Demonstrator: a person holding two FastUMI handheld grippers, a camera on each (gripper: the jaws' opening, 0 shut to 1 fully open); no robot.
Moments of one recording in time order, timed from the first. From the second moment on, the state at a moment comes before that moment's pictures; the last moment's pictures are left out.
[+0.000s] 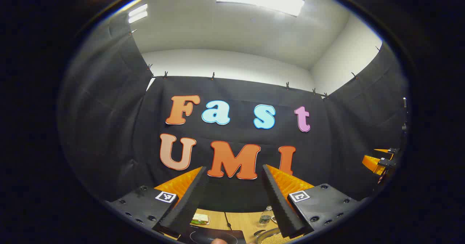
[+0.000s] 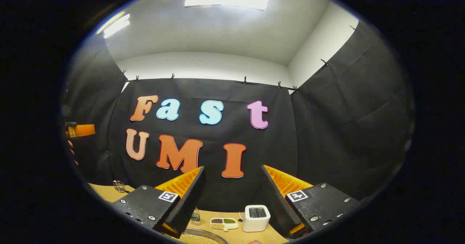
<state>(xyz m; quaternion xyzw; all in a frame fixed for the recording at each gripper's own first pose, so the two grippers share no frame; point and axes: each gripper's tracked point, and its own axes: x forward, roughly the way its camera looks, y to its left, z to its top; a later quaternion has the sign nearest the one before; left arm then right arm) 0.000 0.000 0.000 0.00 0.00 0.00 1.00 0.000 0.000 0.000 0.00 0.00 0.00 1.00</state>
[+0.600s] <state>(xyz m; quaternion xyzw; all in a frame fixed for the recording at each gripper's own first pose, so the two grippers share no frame) 0.020 0.012 -0.006 0.03 0.01 0.01 1.00 0.007 0.004 0.018 0.00 0.02 -0.01 1.00</state>
